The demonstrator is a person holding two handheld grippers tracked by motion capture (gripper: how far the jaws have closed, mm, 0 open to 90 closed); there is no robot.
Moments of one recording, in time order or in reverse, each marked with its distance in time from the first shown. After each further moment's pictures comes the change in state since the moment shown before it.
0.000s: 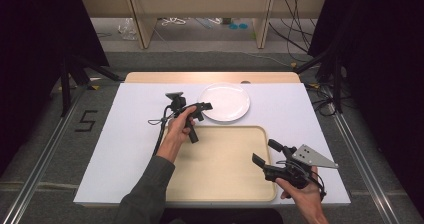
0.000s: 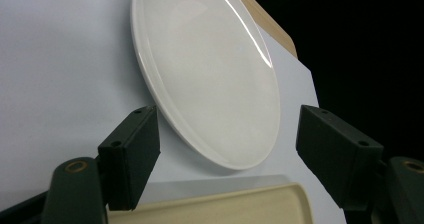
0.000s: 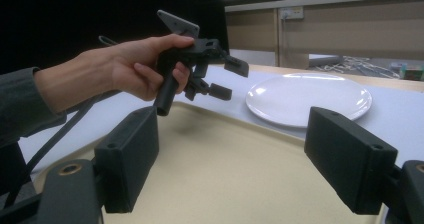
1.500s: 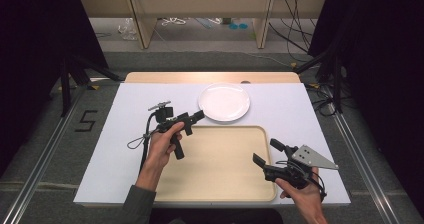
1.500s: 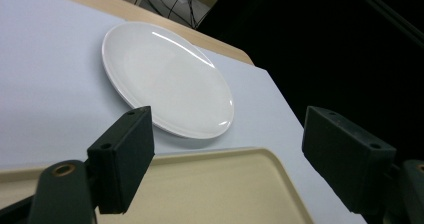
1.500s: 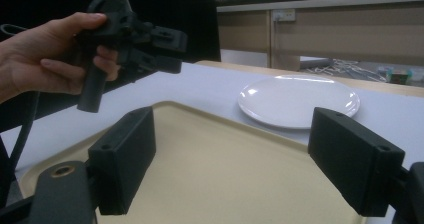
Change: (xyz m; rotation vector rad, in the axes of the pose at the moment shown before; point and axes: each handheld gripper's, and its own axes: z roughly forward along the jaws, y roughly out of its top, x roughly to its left) left arm -0.017 -0.033 -0.082 -0.137 -0.109 0.267; right arm 0.001 0.002 -0.002 0.015 -0.042 -0.031
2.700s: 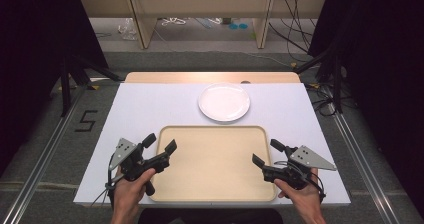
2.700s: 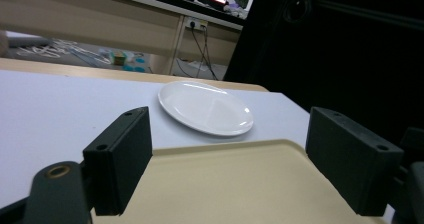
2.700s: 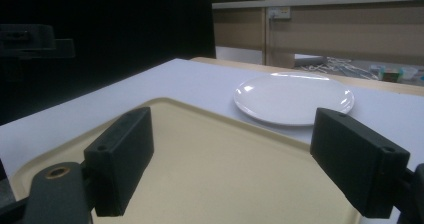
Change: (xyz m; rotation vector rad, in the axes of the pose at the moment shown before) left arm -0.014 -0.060 -0.133 -0.291 0.080 0.365; right arm 0.003 -0.001 0.001 0.005 -0.017 -0.007
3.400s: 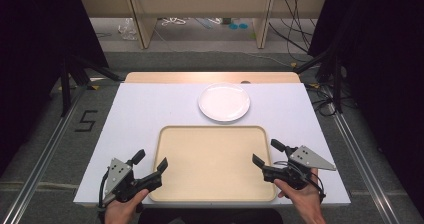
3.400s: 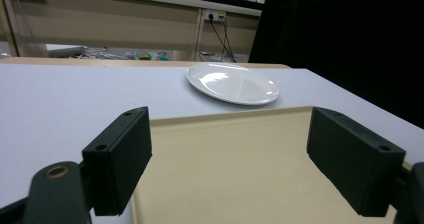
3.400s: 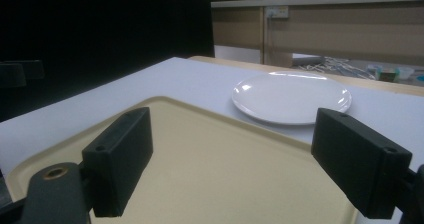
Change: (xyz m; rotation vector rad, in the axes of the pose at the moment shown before) left arm 0.005 -0.030 -0.040 0.027 0.087 0.142; right arm 0.000 0.000 0.000 0.000 -0.005 -0.014
